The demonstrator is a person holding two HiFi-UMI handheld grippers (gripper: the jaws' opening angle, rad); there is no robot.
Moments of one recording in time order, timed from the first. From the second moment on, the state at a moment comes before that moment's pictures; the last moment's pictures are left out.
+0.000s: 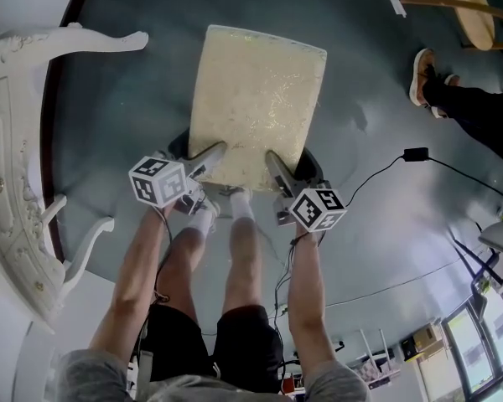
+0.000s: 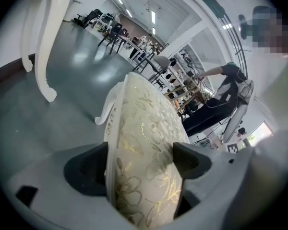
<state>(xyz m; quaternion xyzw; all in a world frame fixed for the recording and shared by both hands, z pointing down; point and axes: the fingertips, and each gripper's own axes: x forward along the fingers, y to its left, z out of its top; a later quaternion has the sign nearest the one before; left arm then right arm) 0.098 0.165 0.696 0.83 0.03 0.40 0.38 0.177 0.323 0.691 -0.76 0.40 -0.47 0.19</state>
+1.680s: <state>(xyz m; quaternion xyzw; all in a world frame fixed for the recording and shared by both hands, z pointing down) 0.074 0.024 0.416 0.92 -0.16 0.28 0.23 0.176 0.123 0.418 -0.73 0.61 -0.32 -0.01</state>
